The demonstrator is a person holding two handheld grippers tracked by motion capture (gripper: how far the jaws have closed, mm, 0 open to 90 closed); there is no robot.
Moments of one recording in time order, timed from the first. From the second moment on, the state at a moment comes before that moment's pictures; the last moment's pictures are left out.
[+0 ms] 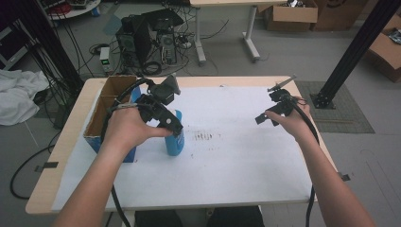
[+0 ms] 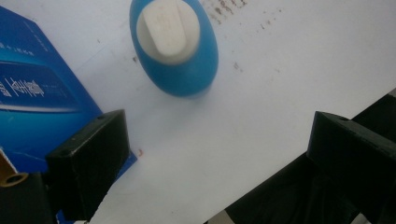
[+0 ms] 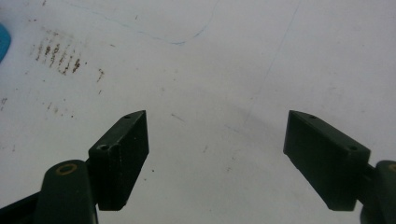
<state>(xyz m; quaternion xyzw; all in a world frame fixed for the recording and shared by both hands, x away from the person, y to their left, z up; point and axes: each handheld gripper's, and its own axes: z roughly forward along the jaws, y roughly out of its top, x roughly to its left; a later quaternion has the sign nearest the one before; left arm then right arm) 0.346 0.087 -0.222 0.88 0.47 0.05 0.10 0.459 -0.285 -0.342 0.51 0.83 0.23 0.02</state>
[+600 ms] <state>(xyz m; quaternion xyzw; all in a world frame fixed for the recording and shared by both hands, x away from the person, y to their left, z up) 0.377 0.077 -0.234 0.86 0.50 0.06 0.10 0.459 -0.286 -0.343 0.51 0.83 0.23 0.02</state>
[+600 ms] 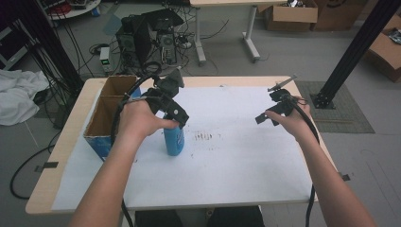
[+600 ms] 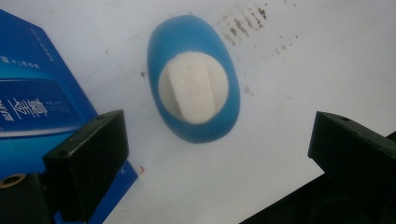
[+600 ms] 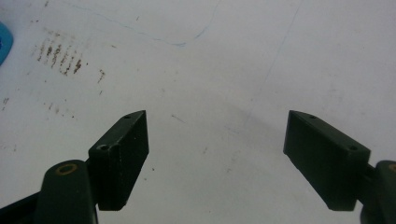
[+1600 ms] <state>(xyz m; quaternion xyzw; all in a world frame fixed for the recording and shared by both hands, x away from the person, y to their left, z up) 0.403 0.067 -0.261 0.84 0.53 0.05 0.07 0.459 -0.293 -0.345 0.51 0.83 0.24 0.02</state>
